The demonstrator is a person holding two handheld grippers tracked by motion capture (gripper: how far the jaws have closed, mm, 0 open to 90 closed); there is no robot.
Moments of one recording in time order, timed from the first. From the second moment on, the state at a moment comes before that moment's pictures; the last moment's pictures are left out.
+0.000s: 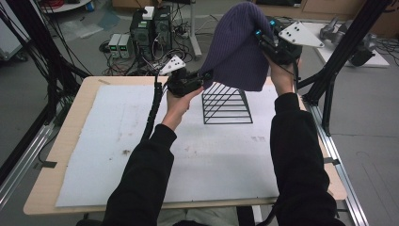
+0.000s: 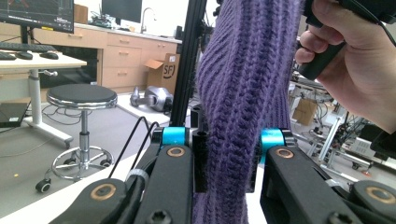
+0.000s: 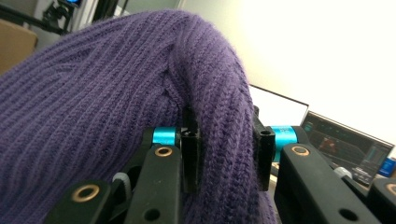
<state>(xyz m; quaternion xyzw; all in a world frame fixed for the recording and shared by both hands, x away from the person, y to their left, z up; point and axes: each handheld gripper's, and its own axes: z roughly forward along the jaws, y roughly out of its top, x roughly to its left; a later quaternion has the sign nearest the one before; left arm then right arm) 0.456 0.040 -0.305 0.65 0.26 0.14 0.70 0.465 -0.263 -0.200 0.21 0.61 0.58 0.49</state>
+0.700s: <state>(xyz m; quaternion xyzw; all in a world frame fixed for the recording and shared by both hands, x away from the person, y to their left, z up) 0.470 0.006 -0.336 0.67 0.25 0.12 0.69 0.480 -0.283 -0.214 0.22 0.65 0.53 0.49</state>
